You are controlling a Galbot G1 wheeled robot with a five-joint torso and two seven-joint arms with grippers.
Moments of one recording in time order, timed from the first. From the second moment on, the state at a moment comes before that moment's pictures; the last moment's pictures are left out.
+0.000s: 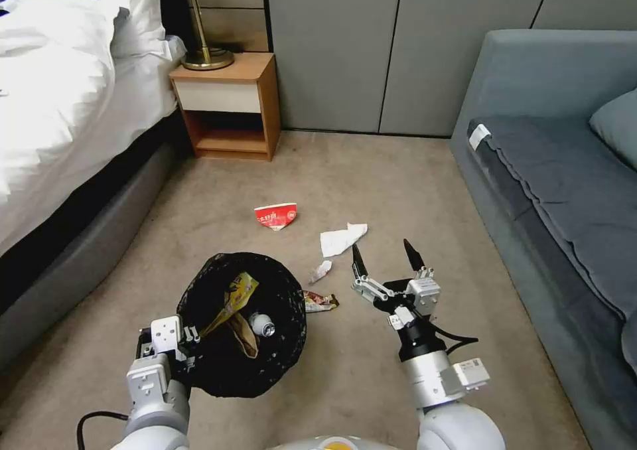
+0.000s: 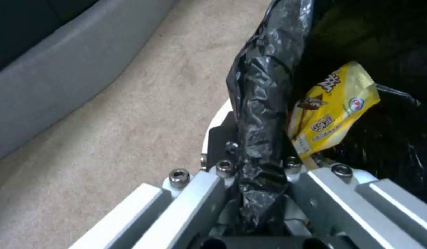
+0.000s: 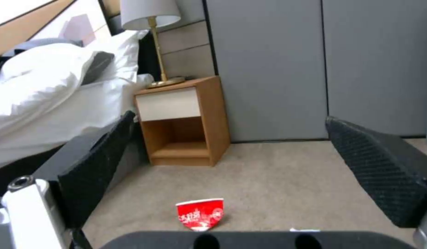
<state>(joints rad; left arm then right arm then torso) 1.86 -1.43 -0.53 -2.39 -0.21 0.49 -0.43 -1.61 1.32 0.17 2.18 0.17 0.21 0.16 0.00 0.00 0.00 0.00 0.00</state>
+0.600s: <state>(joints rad) 1.85 -1.43 -0.53 -2.39 -0.21 0.50 -0.45 -1.59 1.32 0.18 2.13 0.15 0.24 0.13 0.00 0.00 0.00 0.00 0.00</state>
